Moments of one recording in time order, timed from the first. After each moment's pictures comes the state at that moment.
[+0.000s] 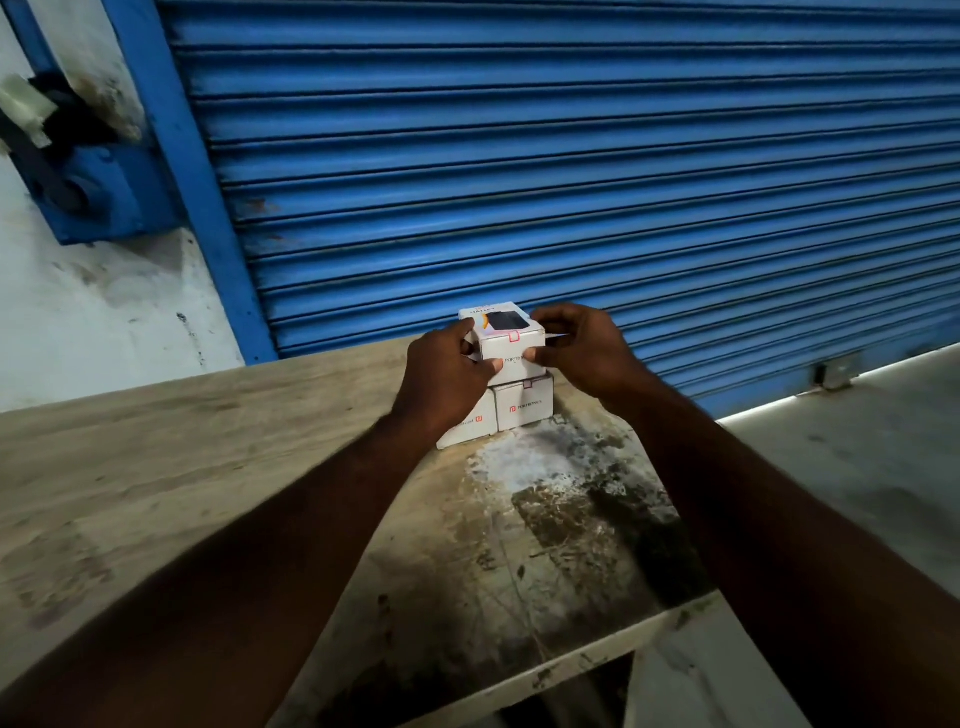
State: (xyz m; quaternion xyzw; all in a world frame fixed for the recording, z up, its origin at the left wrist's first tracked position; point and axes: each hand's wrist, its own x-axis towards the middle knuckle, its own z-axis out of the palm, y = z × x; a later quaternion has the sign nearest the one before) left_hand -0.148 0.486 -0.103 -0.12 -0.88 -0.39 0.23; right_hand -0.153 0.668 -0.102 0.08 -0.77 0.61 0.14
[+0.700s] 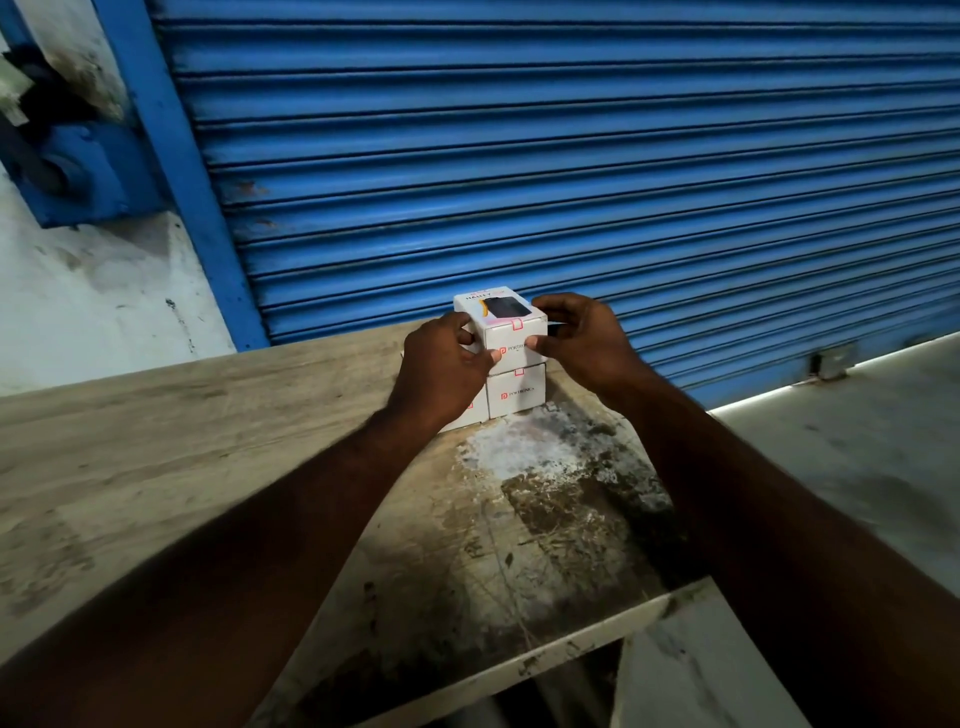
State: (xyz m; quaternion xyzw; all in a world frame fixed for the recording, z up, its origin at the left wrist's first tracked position) left_hand -0.146 0.493 -0.113 -0.13 -0.88 -0.39 0.25; right_hand -0.162 0.676 -0.120 0.09 -0.74 0.64 0.16
